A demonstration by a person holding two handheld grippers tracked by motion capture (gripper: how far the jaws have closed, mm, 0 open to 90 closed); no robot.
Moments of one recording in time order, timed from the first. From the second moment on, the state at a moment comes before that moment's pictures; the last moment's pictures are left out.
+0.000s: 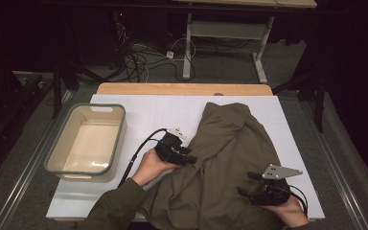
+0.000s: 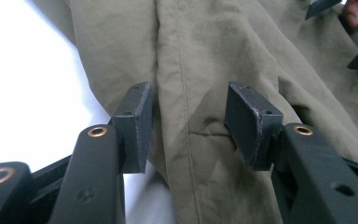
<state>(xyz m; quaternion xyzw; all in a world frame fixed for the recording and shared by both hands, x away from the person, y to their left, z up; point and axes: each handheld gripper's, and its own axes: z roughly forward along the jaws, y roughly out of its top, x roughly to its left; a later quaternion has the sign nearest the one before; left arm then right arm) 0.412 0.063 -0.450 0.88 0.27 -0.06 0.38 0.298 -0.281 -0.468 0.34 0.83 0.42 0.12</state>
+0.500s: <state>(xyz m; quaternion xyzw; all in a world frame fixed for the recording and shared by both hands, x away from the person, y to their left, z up) 0.409 0.061 -0.446 0.88 0.26 -0.05 0.40 0.298 -0.280 -0.469 0.34 0.84 0.41 0.12</state>
